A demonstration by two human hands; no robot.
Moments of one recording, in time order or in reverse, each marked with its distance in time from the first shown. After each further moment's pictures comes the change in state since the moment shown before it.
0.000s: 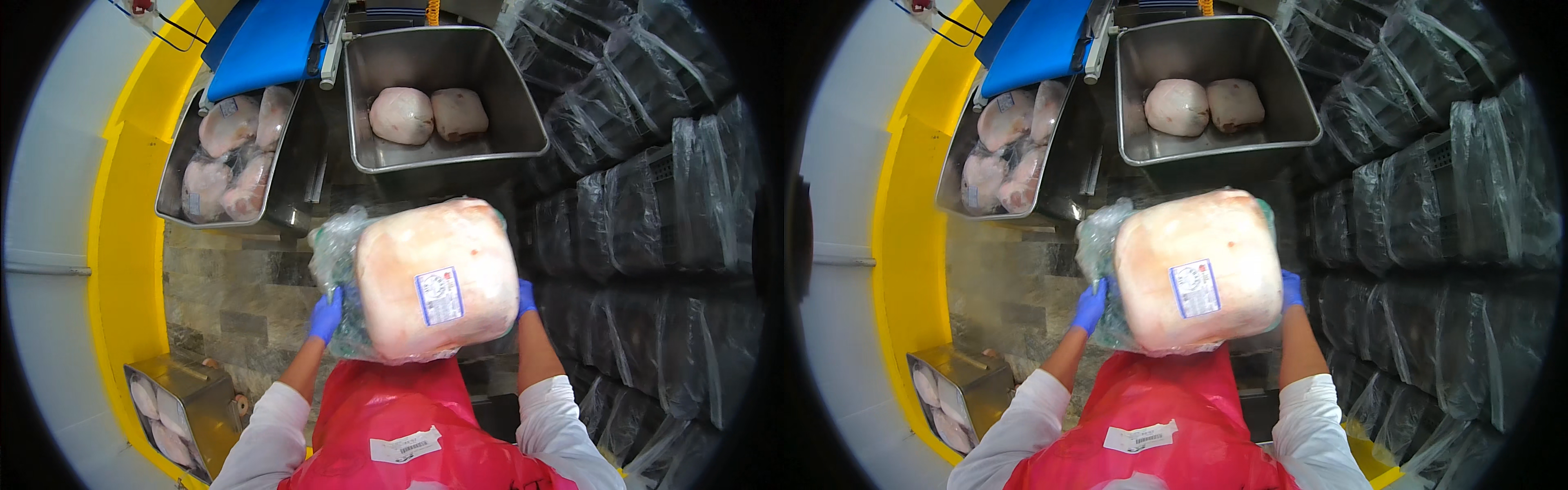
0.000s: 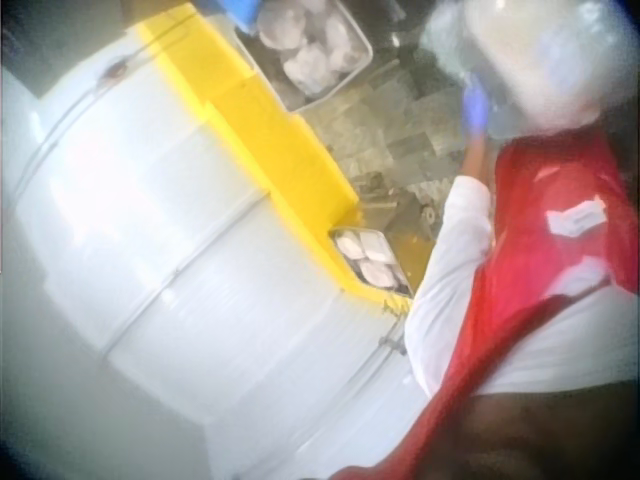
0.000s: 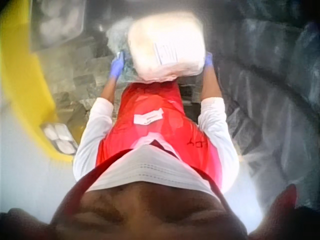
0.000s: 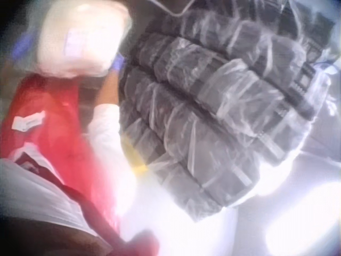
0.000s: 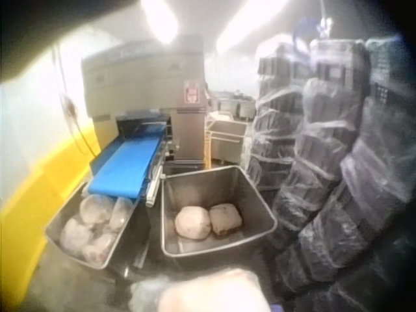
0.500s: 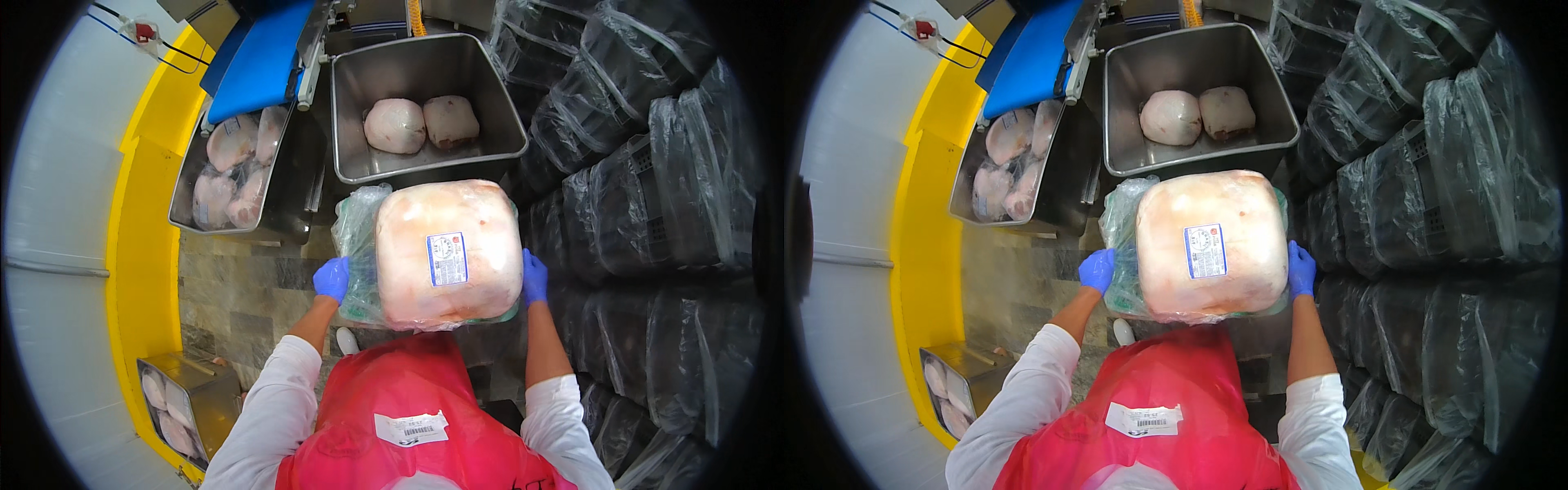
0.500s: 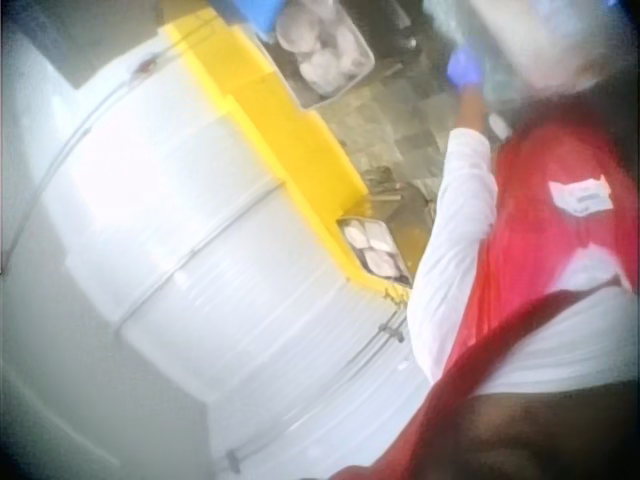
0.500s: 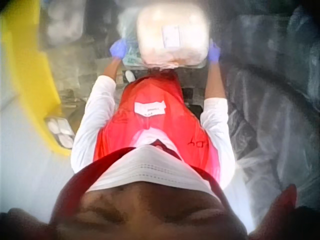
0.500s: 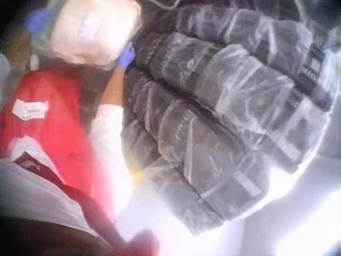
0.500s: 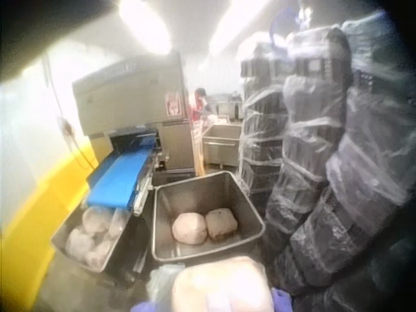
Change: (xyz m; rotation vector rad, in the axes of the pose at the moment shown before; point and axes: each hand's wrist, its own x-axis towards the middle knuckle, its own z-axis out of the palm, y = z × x) left_hand 0.015 0.133 0.042 0.662 0.218 0.416; right_hand 0.044 -0.087 -0.056 -0.474 0.200 -0.380
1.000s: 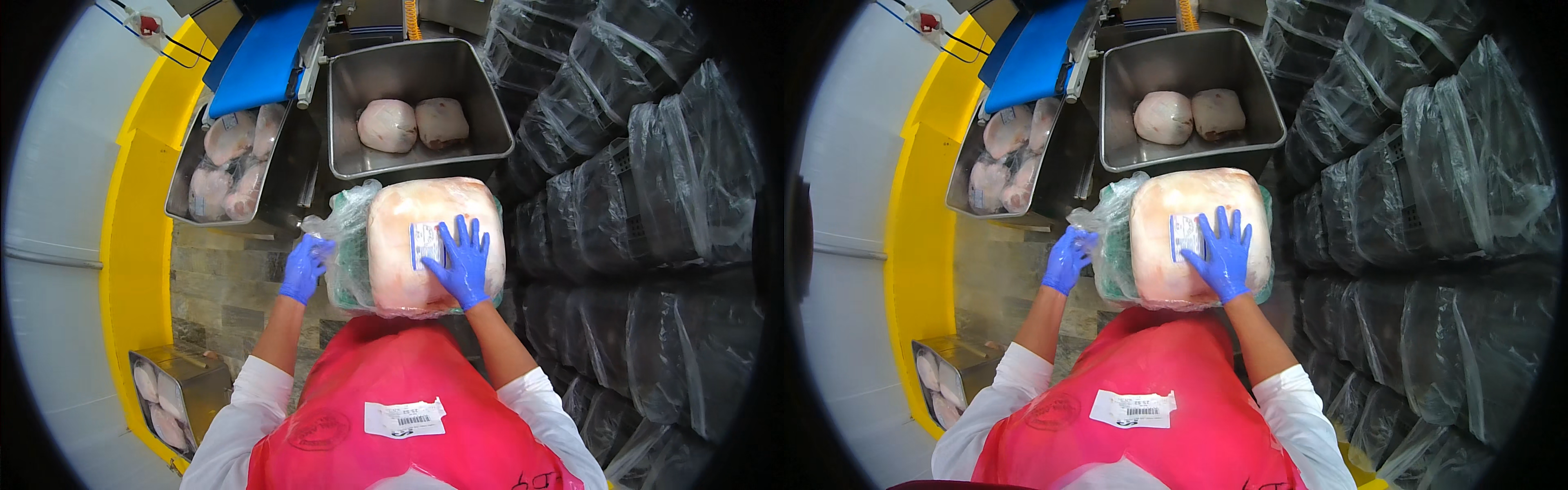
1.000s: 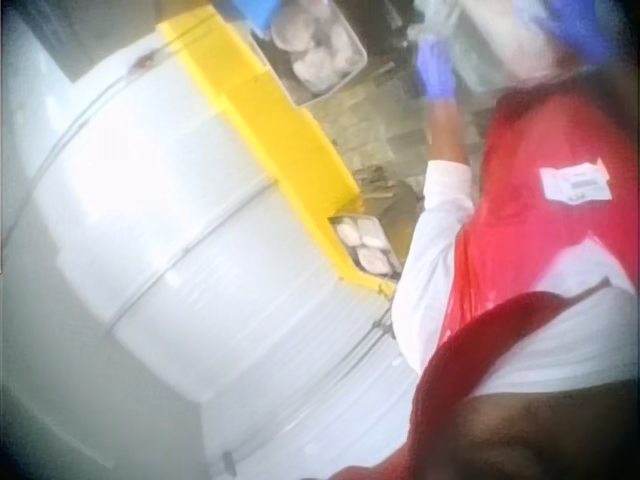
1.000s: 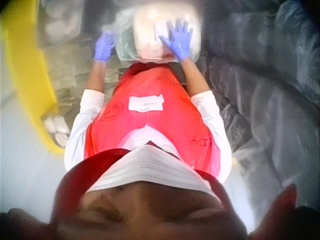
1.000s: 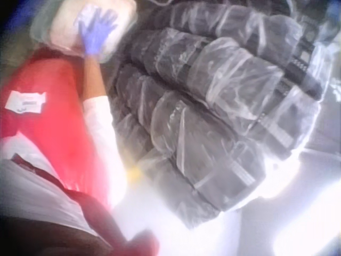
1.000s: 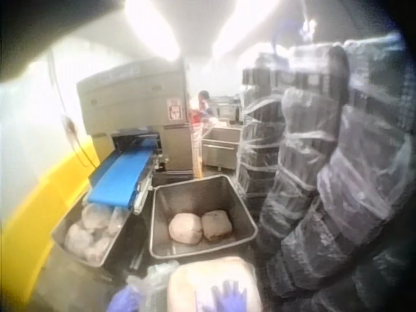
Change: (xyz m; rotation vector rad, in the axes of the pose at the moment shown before) left_hand -0.021 -0.002 -0.090 -1.605 -0.131 -0.406; right_hand -0.152 -0.211 0.088 -0.814 -0.079 -0.862
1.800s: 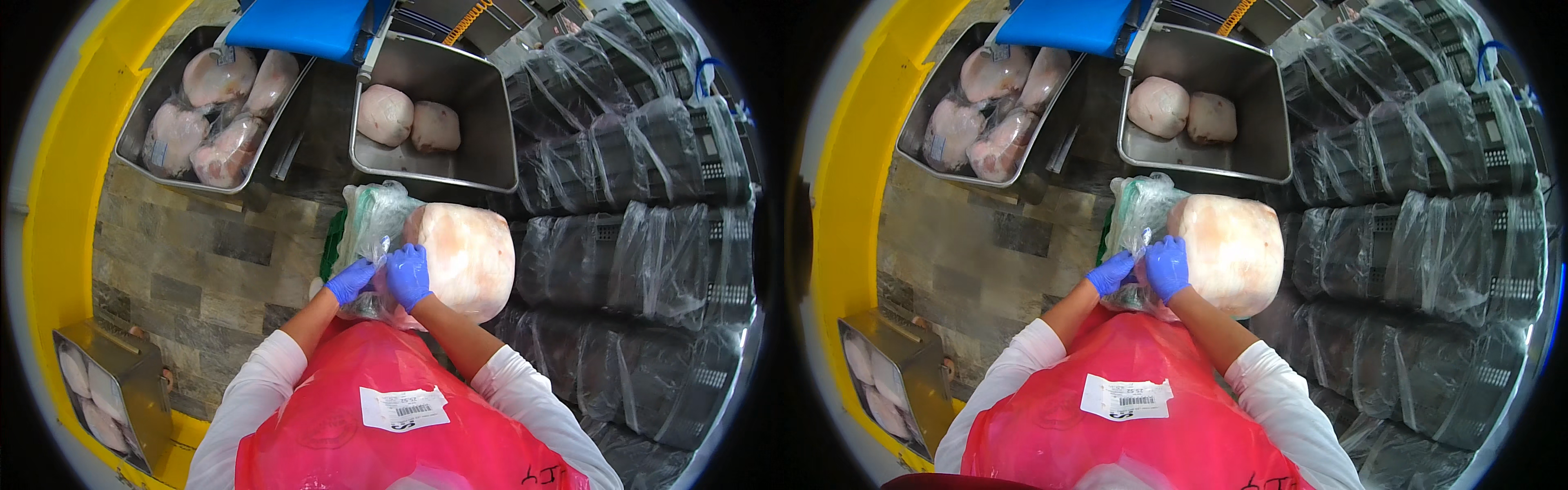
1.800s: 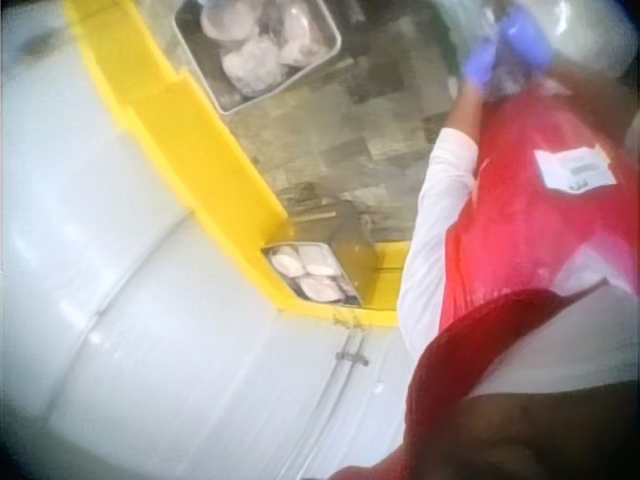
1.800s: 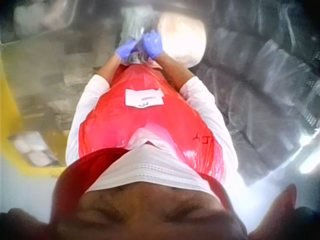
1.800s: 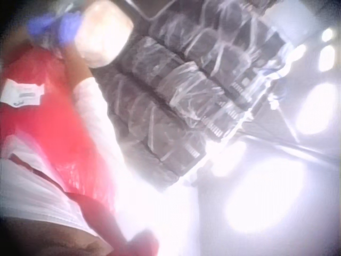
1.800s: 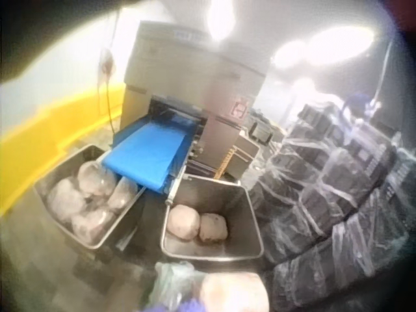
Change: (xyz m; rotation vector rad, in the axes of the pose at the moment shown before) left_hand 0.047 -0.069 0.004 -0.086 -0.601 -0.455; right_hand 0.071 -0.196 0.108 -0.380 -0.452 -0.387
